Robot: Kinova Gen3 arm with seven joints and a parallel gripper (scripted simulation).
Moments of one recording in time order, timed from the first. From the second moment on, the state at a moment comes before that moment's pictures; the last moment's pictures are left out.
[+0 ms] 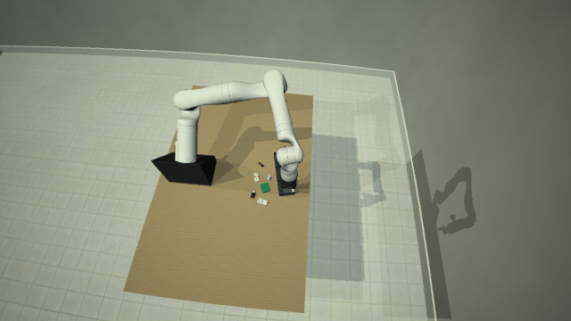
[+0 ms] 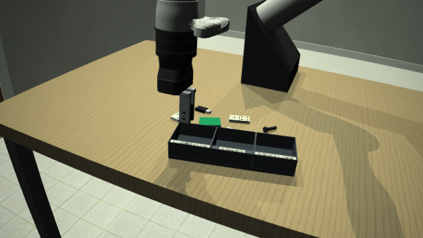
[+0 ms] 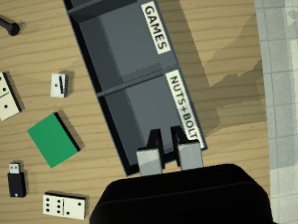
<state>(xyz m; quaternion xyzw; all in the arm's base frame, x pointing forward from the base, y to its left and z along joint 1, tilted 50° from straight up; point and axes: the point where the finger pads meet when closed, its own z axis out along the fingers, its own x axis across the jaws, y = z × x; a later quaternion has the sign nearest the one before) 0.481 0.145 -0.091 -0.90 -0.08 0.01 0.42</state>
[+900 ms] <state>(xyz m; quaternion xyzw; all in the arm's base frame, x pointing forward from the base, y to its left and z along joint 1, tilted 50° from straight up) 0.478 0.144 -0.092 -0.80 0.43 0.25 0.34</state>
